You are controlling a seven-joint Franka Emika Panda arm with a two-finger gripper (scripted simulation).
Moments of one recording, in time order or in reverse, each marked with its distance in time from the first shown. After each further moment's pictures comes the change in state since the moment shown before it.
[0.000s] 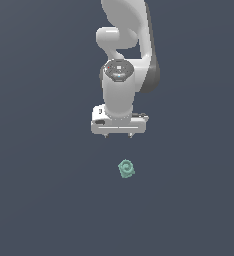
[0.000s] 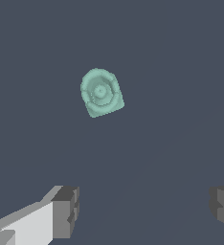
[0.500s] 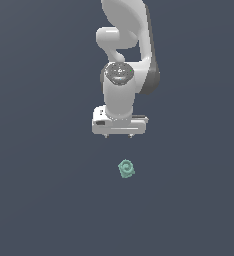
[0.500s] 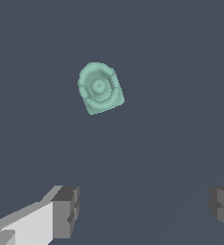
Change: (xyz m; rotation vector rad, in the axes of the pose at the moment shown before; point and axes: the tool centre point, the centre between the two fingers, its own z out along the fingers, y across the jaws) arm -0.004 -0.001 0.008 -0.003 -0.011 0.016
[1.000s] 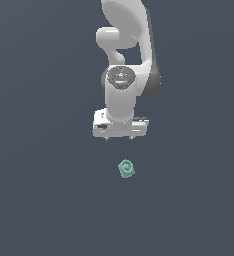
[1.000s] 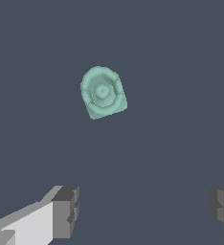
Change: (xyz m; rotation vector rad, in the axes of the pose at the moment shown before) arm 0.009 -0.003 0.005 -0.003 0.004 -0.027
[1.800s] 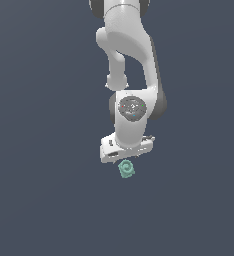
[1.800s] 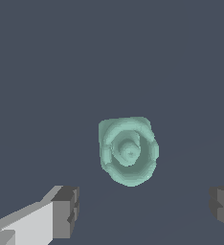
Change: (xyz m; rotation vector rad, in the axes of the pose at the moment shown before) arm 0.068 -0.025 0.046 -0.007 0.036 -0.242
